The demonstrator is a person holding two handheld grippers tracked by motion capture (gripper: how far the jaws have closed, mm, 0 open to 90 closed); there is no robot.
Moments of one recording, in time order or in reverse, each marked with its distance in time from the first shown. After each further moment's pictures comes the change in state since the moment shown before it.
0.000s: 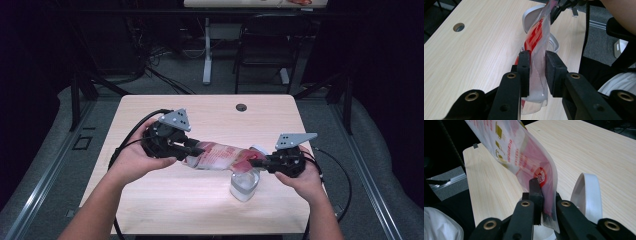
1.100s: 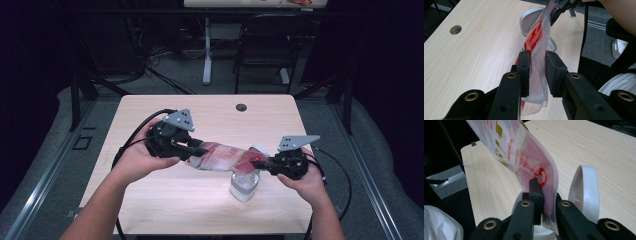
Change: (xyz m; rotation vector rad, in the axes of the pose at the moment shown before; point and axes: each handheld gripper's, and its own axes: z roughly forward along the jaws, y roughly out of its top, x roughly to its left) left arm -0.001 0.005 0.005 -0.001 -0.016 0.013; right arm 0.002 -0.005 -0.005 0.011 -0.018 0.007
